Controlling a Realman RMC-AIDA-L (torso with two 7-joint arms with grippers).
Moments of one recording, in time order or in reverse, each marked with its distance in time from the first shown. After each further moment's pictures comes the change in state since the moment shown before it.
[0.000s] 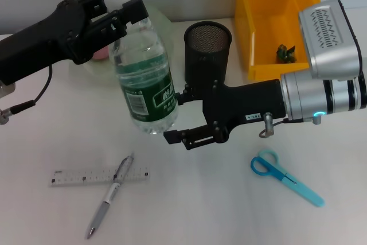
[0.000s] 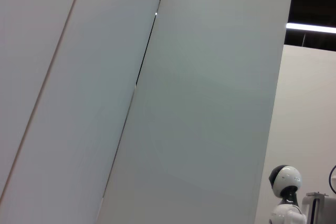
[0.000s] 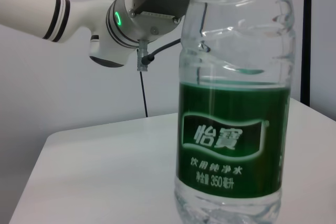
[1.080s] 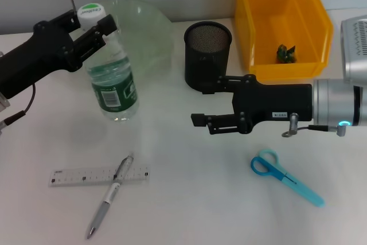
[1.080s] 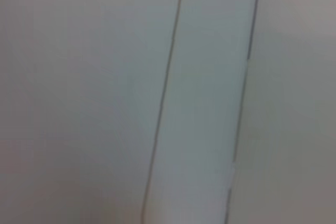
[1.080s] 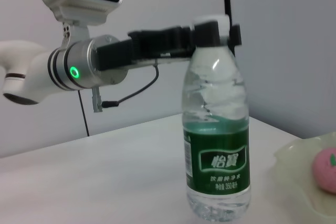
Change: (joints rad) left arm 0.081 -0.019 -0.033 -0.044 0.005 -0.278 0.225; right arm -0.116 0.002 0.098 -0.002 0.041 0.040 -0.033
